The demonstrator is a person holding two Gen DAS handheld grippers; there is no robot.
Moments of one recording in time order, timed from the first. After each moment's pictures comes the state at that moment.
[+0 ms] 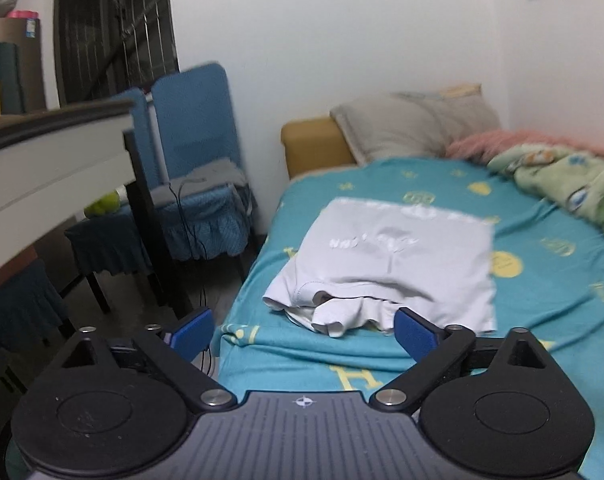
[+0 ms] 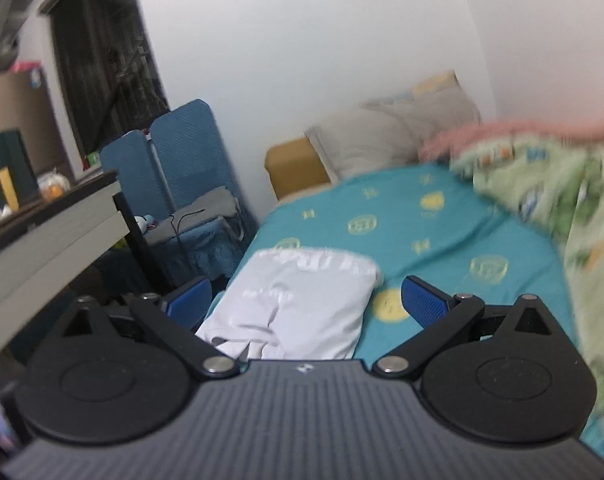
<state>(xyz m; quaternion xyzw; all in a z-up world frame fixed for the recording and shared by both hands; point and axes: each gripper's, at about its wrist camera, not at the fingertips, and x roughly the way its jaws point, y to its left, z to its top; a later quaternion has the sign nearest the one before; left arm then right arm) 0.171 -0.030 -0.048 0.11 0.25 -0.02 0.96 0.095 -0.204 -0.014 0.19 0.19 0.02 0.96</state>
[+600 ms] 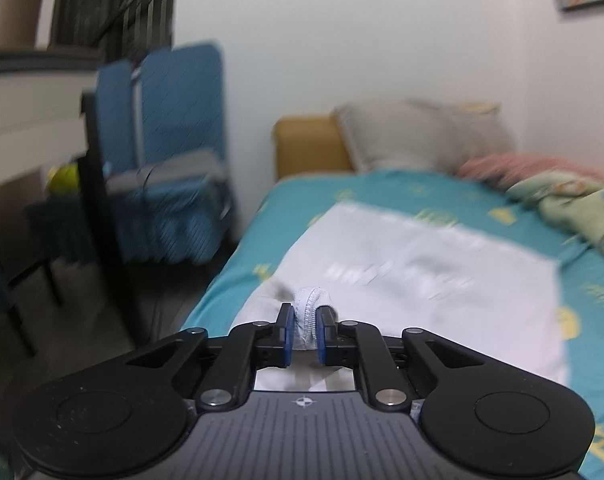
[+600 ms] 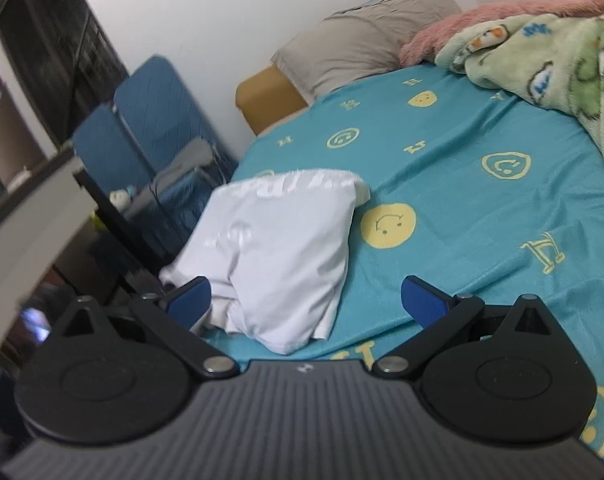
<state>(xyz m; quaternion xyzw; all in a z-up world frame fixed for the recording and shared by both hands) 0.284 -0.023 -0.094 0.04 0.19 -0.06 0.98 0.173 -0.222 -0.100 0.24 0.27 0.03 0.93</state>
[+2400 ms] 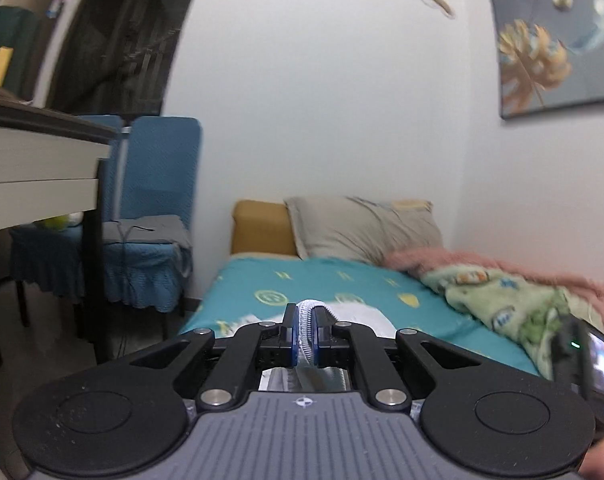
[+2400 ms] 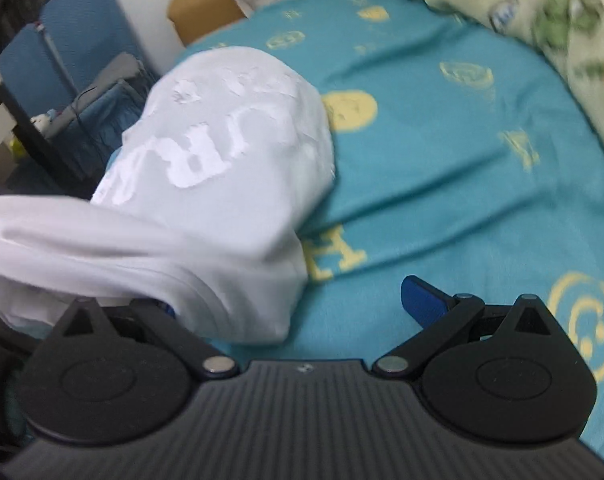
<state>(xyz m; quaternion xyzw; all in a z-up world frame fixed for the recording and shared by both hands) 0.104 0.017 -0.026 -0.05 0.10 -0.11 0.99 0.177 -0.172 -0.130 0.19 0.38 -0.08 0.90</state>
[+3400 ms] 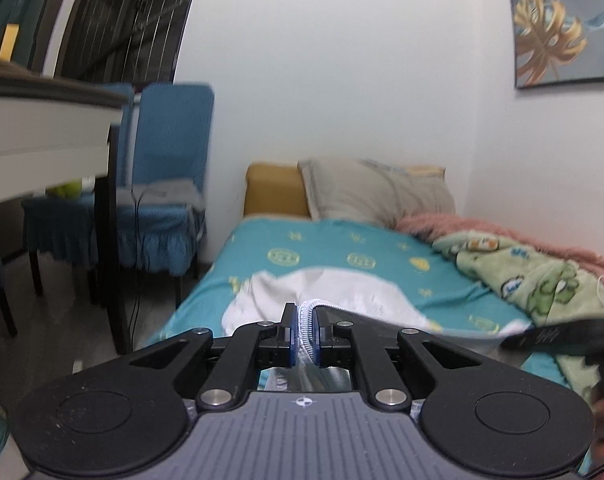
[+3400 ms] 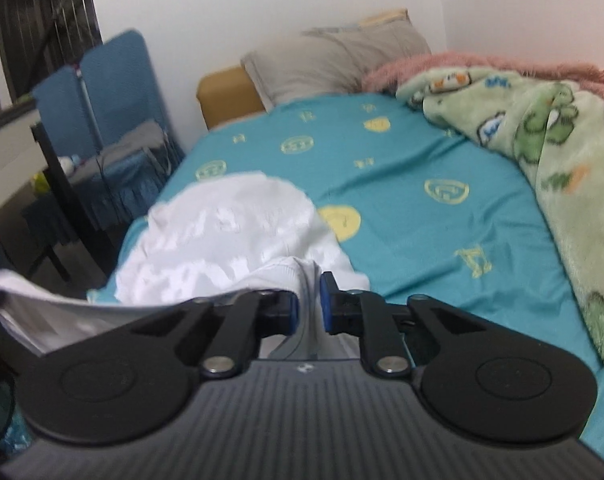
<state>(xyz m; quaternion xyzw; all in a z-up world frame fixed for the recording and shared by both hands) 0.096 0.011 -0.045 -0.03 0.18 -0.10 0.98 0.130 -0.184 -0.085 0.15 0.25 -0.06 0.95</state>
